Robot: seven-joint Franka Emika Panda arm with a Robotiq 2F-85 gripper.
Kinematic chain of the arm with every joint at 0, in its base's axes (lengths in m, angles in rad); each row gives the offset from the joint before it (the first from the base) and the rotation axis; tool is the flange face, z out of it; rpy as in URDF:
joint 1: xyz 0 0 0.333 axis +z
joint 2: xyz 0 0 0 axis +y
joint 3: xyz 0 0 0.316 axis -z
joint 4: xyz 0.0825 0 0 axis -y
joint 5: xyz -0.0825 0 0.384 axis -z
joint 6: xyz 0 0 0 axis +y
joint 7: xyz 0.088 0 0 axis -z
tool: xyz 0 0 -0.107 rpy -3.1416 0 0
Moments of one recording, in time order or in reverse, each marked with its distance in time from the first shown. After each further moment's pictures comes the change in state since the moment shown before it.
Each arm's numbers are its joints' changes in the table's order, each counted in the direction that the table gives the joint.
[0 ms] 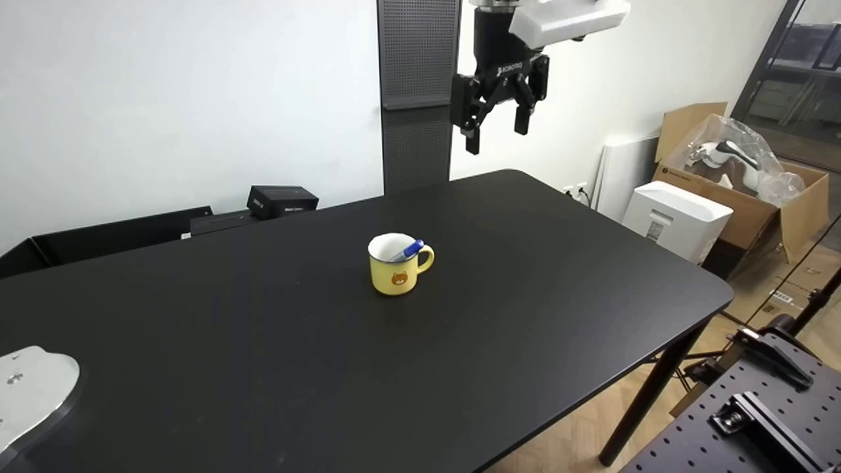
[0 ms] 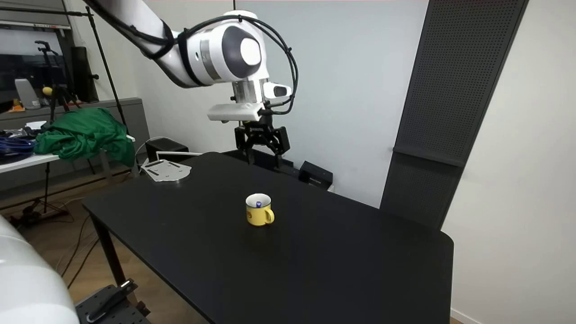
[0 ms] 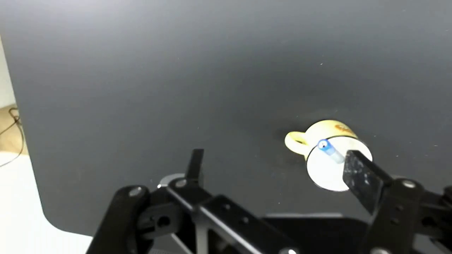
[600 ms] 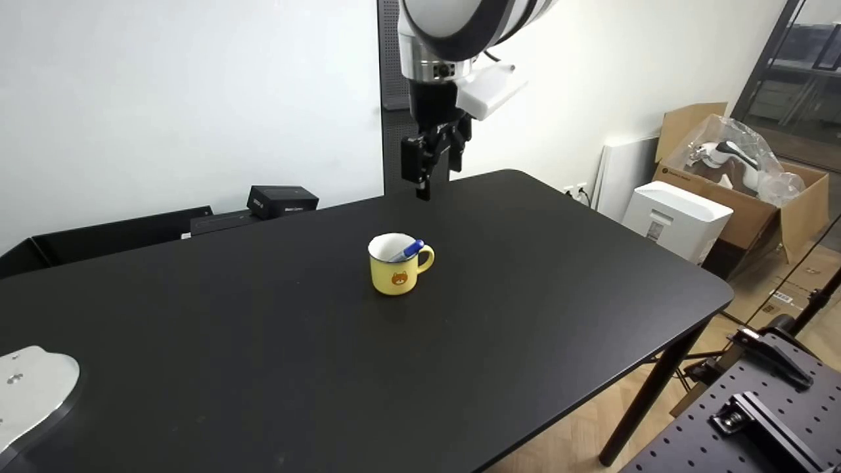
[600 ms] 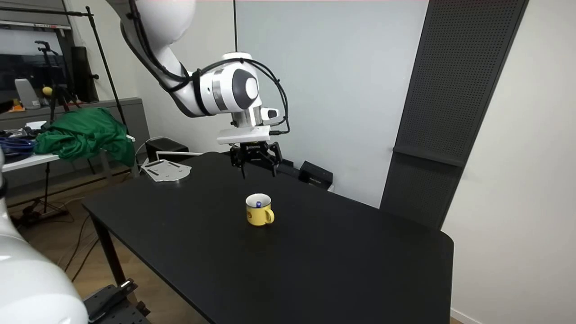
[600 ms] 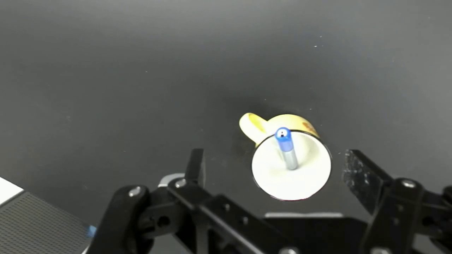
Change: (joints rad) arm 0.066 0.265 -0.031 0.106 0.059 -0.151 -0.225
